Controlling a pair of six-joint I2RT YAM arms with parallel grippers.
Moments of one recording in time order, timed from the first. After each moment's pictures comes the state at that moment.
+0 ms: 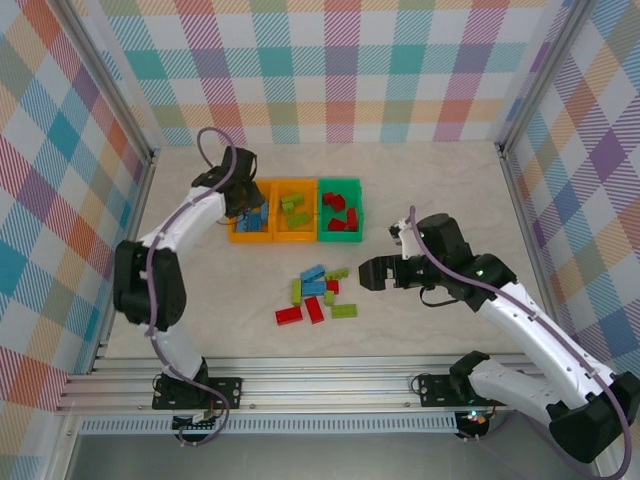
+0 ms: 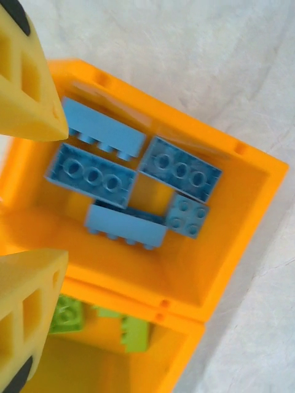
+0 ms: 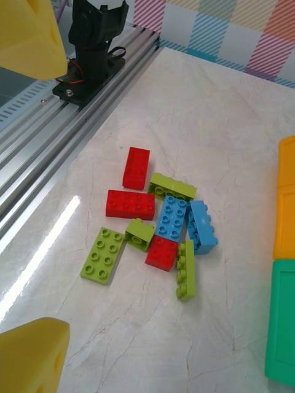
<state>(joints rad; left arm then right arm) -0.26 1.72 1.44 -0.69 -0.17 -0.65 0.58 0.97 0.94 -0.76 -0.40 0.44</state>
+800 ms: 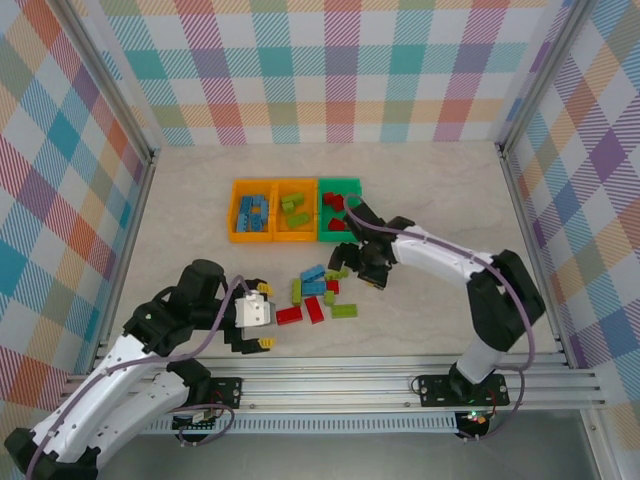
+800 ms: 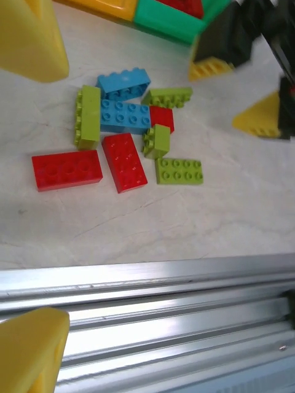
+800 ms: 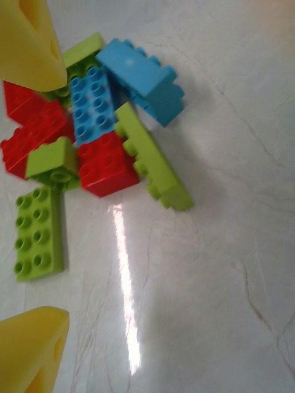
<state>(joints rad) -0.58 0.67 0.68 -0.84 0.54 0.84 0.69 1.70 1.20 -0.76 -0.16 1.02</state>
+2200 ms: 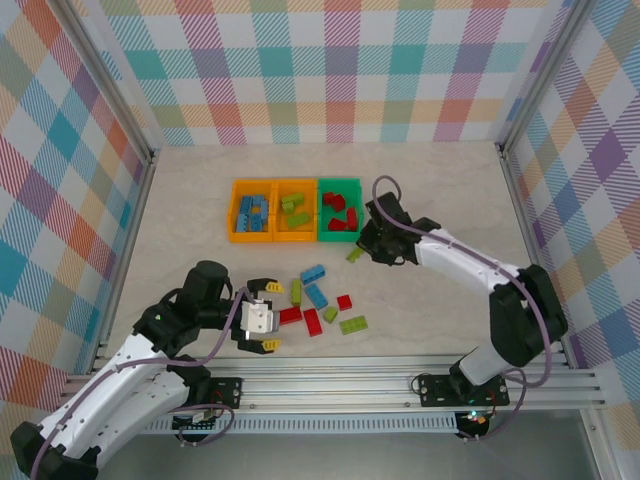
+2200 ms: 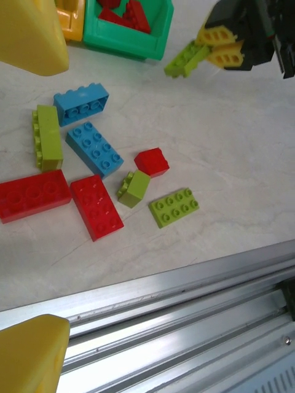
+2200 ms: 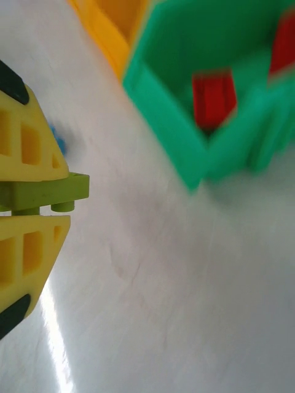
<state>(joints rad) -0.58 0.64 0.58 -0.66 0.59 0.95 0.60 1.52 1.07 -0.47 0.00 1.03</state>
